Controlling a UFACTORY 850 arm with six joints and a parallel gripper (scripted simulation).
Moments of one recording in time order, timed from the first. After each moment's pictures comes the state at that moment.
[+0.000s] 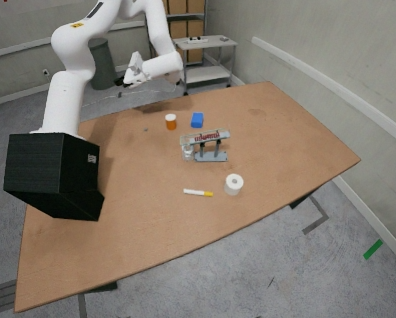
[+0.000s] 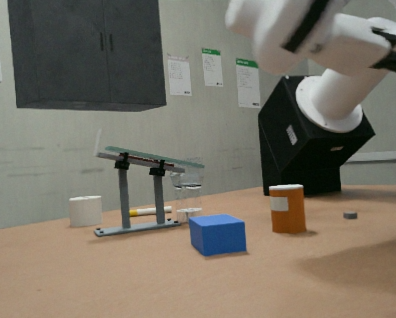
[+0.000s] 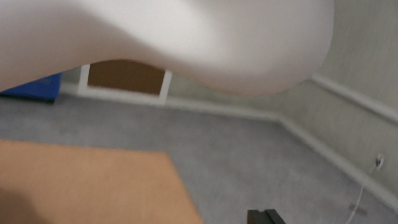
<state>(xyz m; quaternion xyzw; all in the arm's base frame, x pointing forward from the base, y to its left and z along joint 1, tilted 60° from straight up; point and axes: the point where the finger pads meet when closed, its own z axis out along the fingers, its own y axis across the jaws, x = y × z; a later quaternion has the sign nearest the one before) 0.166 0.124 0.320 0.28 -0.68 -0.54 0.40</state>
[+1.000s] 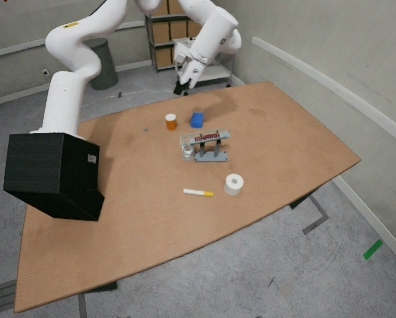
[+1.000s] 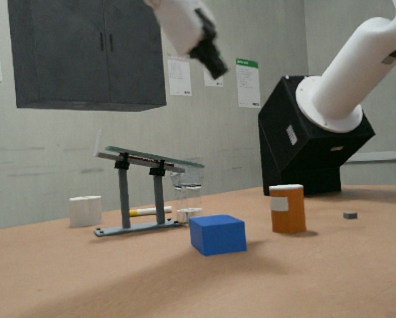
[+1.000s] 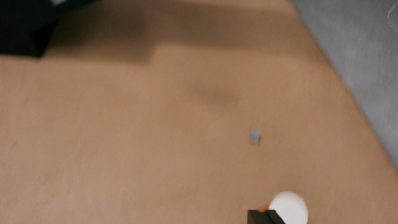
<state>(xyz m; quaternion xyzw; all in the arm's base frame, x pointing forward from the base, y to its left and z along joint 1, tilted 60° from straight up) 0.437 -0.021 0.220 0.07 -0.83 -0.54 0.14</state>
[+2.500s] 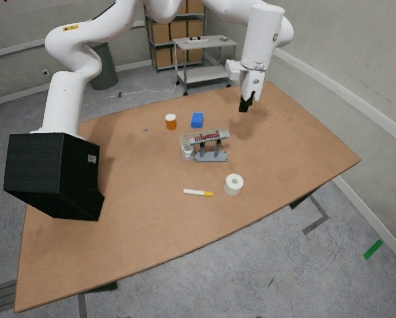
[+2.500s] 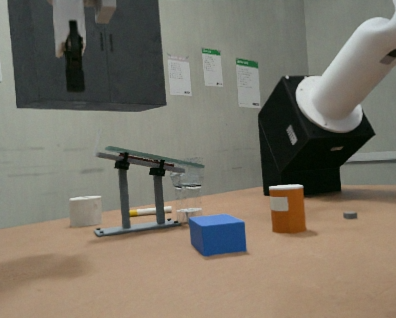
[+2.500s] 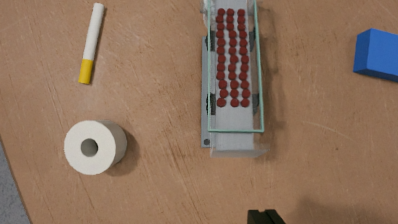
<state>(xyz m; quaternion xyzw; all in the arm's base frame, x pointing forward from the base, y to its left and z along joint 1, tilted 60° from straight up) 0.660 -0.118 0.128 -0.08 -0.86 -0.50 -0.06</state>
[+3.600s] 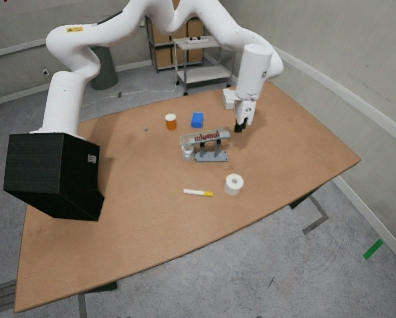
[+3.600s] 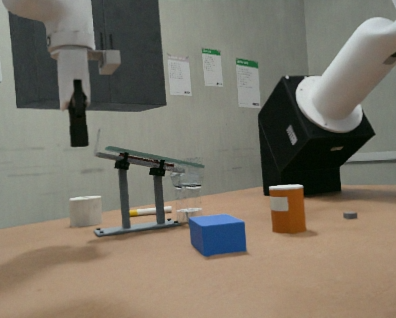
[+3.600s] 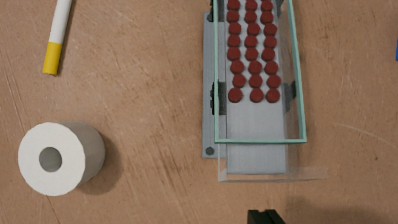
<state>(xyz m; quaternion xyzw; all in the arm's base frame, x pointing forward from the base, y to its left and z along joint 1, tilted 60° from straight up) 0.680 -0.032 0.076 -0.08 -0.86 -0.50 -0.06</state>
